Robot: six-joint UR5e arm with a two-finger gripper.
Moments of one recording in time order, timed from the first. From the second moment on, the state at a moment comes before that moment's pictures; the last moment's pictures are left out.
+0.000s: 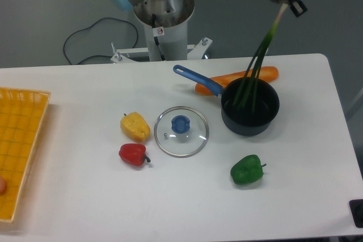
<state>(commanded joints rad) 2.75 -1.61 -1.58 -1.57 2.27 1.79</state>
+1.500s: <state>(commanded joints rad) 2.68 -1.68 -1.69 -1.47 2.28 1.66</state>
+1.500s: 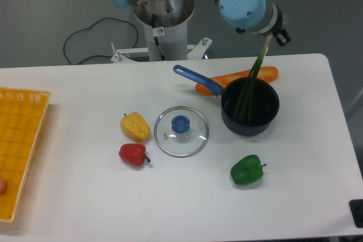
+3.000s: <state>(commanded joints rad) 2.60 -1.73 -1.67 -1.44 2.29 1.65</state>
